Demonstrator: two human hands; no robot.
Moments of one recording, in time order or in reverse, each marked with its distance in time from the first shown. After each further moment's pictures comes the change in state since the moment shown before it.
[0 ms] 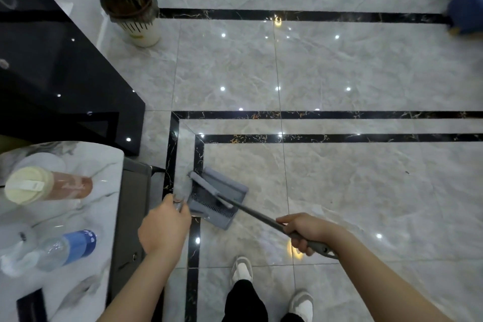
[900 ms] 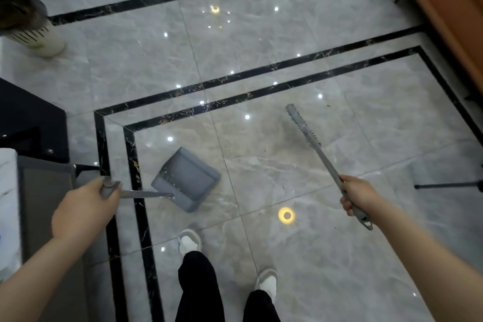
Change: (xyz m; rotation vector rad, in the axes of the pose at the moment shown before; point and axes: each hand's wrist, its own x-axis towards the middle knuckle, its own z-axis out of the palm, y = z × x) left_hand -0.193 0.077 0.037 0.195 -0.065 0.289; right_hand -0.095 0.371 -0.195 0.592 0.663 -0.106
